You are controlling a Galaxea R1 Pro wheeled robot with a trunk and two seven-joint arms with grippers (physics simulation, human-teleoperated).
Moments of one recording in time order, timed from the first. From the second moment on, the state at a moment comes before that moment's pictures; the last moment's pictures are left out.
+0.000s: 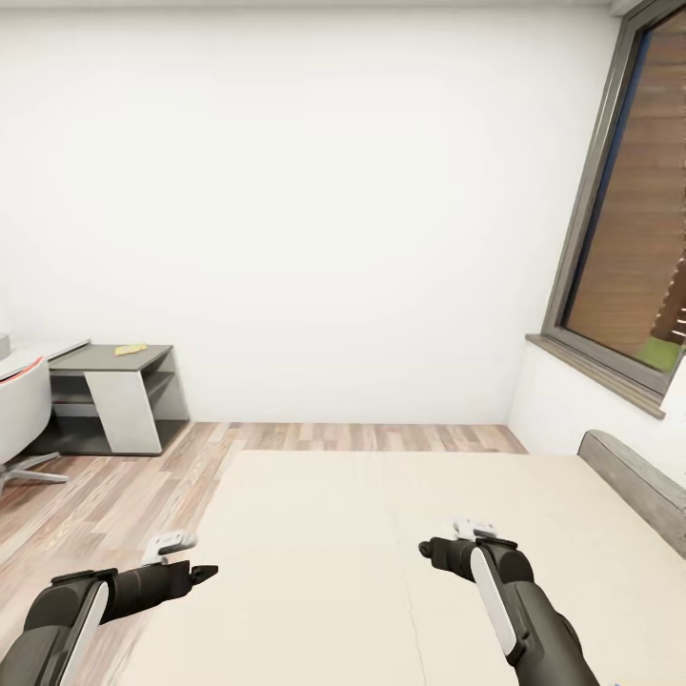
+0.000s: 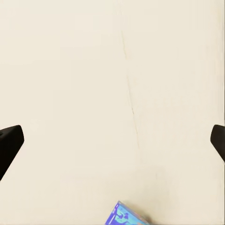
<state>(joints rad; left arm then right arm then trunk) -0.24 0.15 0.27 -1.28 -0.01 0.91 -0.59 -0.38 0.07 -0.08 -1.14 -0.16 0.83 -0.07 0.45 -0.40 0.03</state>
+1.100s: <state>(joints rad) -0.24 0.15 0.27 -1.28 -0.01 0.91 -0.59 -0.38 0.07 -0.08 -1.14 -0.16 0.83 -0.07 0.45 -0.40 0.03</state>
